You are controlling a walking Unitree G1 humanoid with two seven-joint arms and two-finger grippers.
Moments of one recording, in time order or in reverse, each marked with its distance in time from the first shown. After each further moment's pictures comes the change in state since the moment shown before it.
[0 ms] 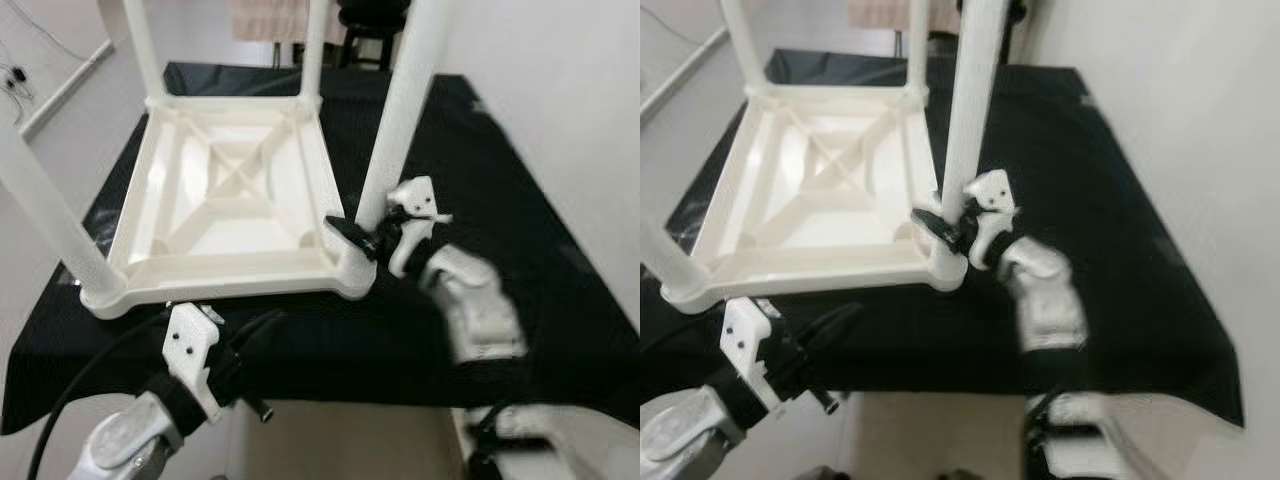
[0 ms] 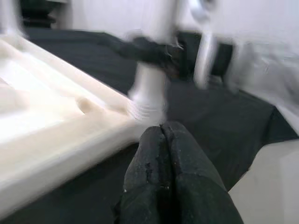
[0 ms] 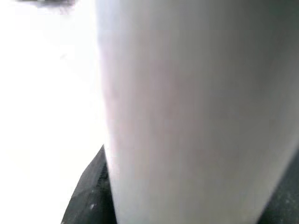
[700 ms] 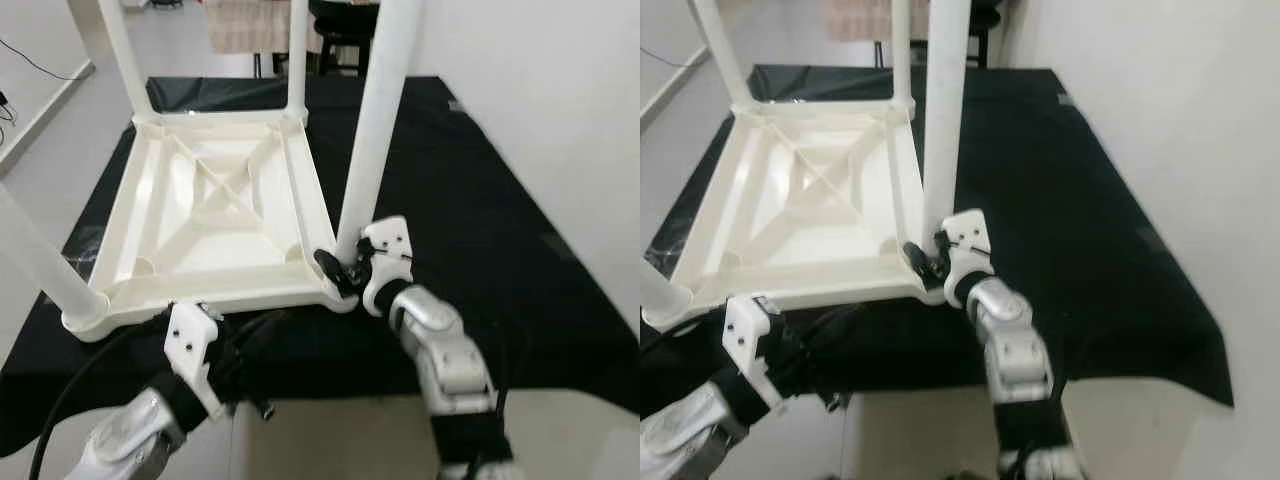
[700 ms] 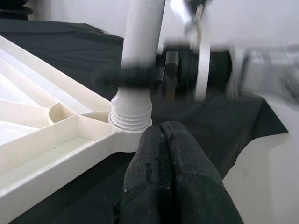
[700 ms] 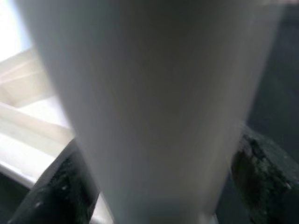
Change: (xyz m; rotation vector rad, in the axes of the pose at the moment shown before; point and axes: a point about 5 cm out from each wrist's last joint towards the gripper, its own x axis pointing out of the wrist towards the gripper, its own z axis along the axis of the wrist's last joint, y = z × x) left arm 0.007 0.003 -0.001 -0.010 -0.004 -0.013; right arm 0.046 -0.006 0.023 -0.031 0.048 0.415
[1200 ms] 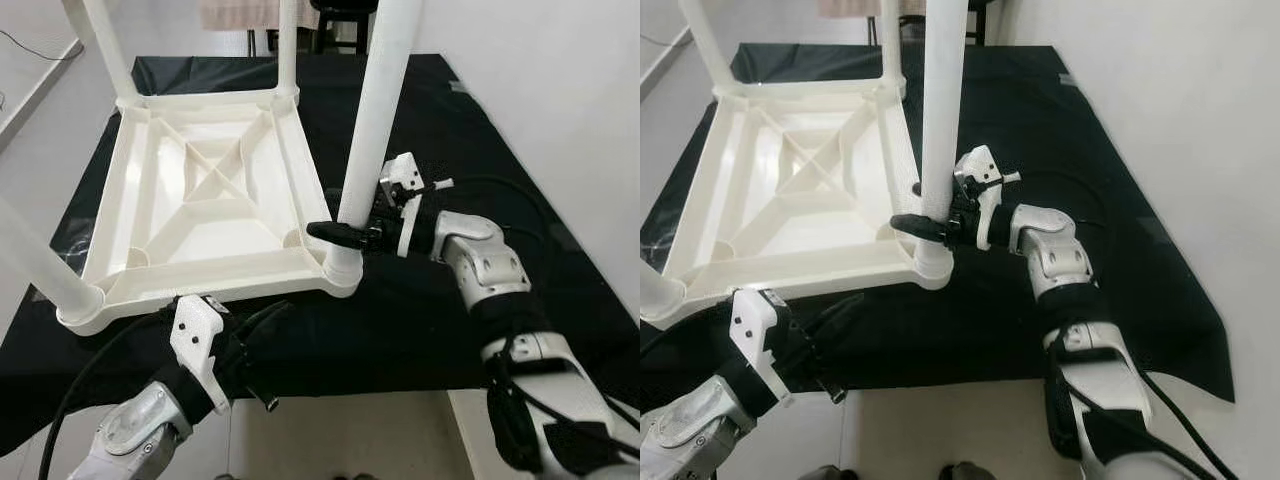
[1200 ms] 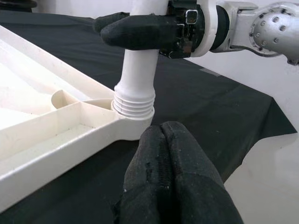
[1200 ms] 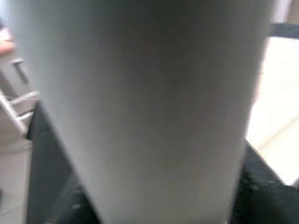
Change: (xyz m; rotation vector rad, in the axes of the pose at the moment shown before) left arm 0.003 0.000 -0.004 0.004 0.003 0.011; right arm 0.009 -0.037 0.023 0.003 -0.010 0.427
